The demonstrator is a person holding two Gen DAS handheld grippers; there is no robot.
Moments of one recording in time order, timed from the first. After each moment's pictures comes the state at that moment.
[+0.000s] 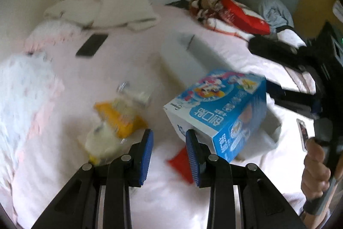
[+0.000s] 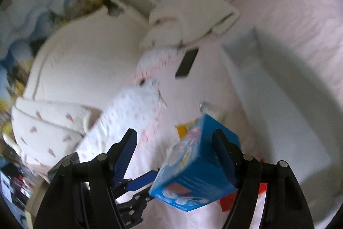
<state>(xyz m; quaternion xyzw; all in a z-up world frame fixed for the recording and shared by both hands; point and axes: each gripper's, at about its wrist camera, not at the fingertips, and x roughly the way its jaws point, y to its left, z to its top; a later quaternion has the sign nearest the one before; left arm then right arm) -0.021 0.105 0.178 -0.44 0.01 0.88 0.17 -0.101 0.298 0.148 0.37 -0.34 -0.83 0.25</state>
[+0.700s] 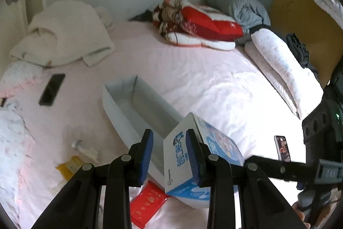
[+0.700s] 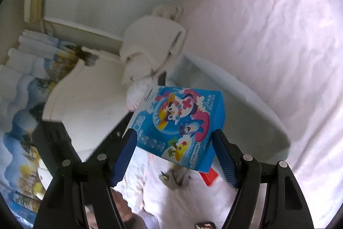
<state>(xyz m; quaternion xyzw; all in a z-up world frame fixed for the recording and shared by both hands) -0.078 0.225 0.231 -0.44 0.03 0.86 0.25 -0.071 0.425 0.146 0.41 -0.46 -0.77 0.16</state>
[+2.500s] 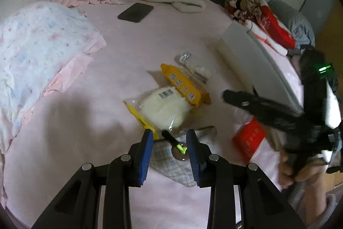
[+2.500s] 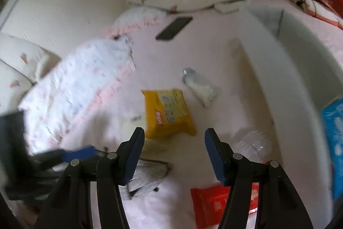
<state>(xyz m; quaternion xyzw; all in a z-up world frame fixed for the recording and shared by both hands) -0.021 -0.030 0.100 -0.49 -0.08 0.86 0.12 -0.139 0.180 0.054 0.46 -0.10 -0.86 0.21</state>
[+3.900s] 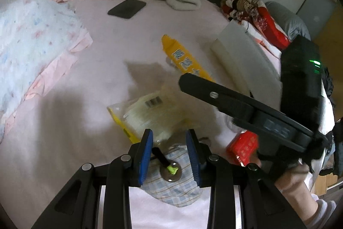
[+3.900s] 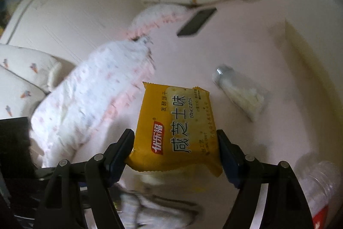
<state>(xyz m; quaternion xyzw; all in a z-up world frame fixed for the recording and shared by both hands) -0.040 -0.016 0.083 -0.49 -0.09 0.85 0.15 -0.171 0.149 0.036 0.41 -0.17 -0.84 0.29</state>
